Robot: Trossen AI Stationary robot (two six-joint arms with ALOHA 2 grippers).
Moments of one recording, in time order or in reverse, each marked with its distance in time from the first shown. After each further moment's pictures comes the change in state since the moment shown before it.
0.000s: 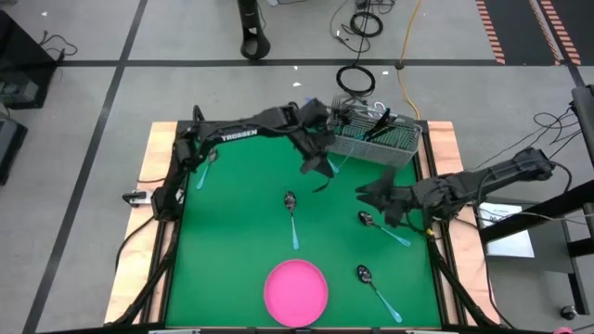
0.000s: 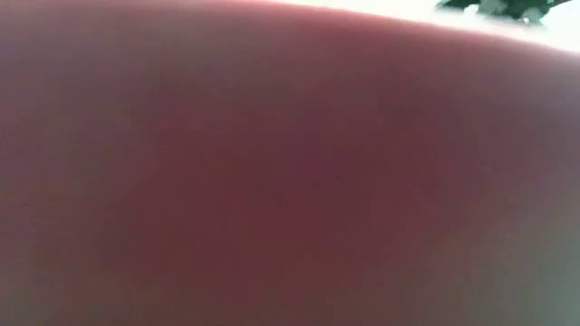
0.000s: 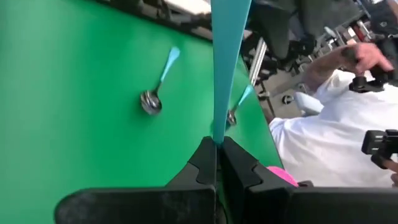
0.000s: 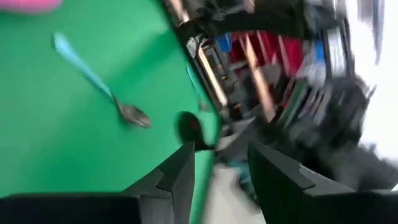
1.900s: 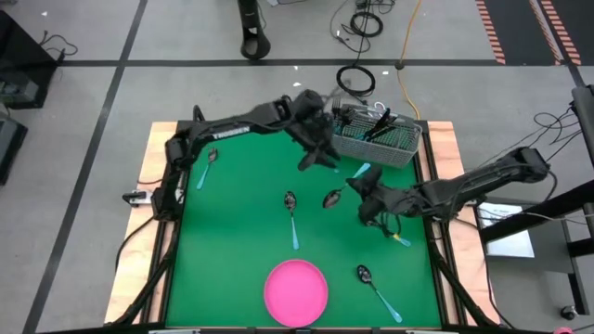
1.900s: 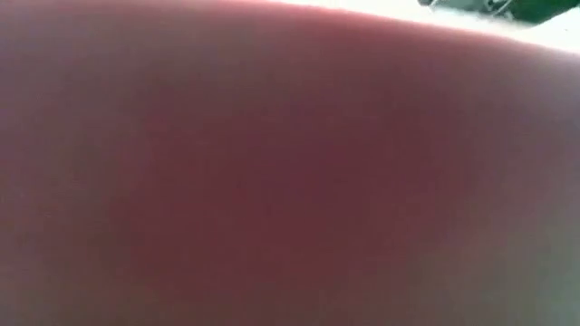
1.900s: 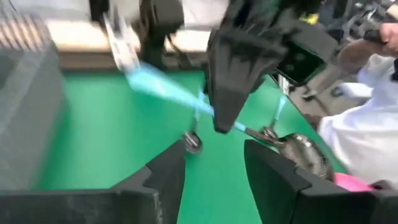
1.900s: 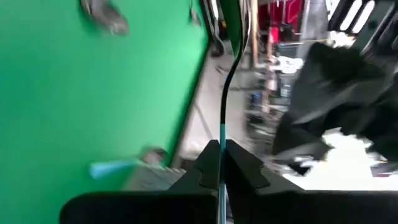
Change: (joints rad) left arm 0.007 -0.061 -0.029 0.135 -0.106 0.218; right arm -0.033 0.284 -0.001 0.136 0.345 -0.054
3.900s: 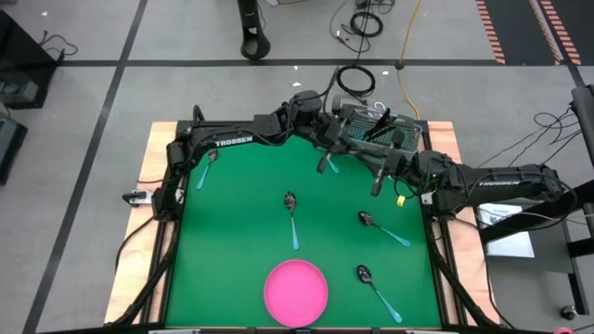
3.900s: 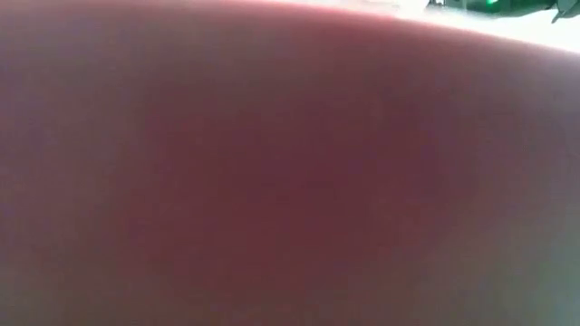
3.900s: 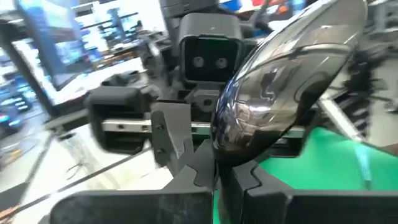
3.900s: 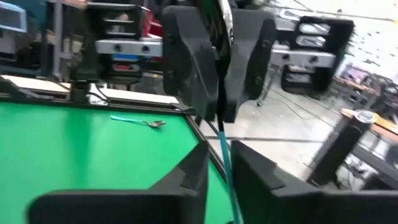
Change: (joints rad) left arm -0.065 -0.007 -0.043 0.618 -0.080 0.133; right arm -0.312 -0.276 -0.010 0.142 -0.397 0.834
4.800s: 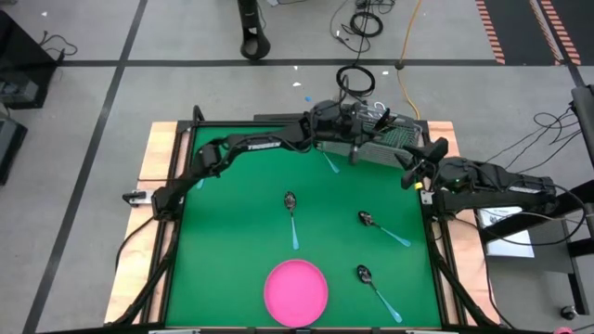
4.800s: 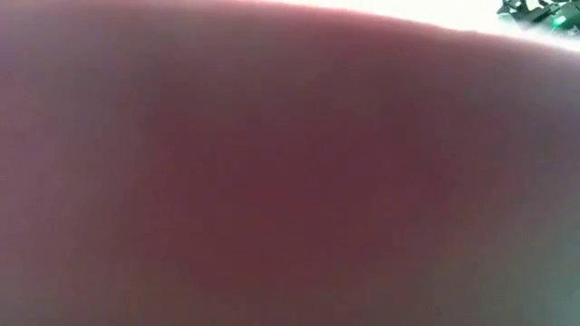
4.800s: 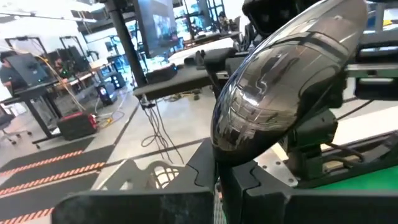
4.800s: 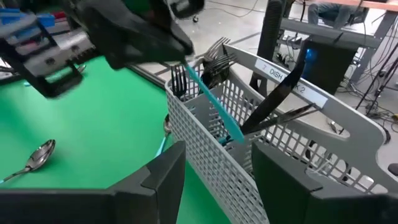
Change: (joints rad) left arm 0.011 0.321 0.215 0.225 -0.331 -0.083; right arm 0.002 -0.424 0.000 -0.822 0.324 0.585
